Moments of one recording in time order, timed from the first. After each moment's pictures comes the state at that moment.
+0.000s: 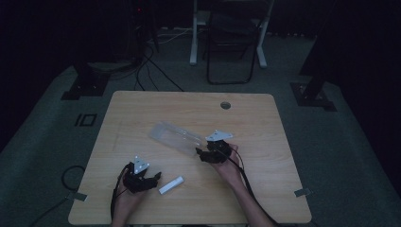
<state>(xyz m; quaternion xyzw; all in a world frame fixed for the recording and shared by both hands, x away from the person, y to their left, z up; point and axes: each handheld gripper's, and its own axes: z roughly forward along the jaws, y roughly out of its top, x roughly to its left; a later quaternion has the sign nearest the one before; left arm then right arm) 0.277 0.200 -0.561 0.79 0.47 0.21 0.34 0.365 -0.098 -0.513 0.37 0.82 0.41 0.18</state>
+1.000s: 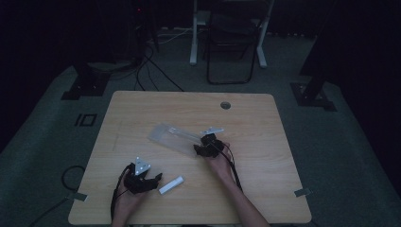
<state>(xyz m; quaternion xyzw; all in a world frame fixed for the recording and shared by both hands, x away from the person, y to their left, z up) 0.274 0.197 -0.561 0.79 0.46 0.21 0.34 0.405 -0.080 -0.549 0.44 0.81 0.36 0.13</state>
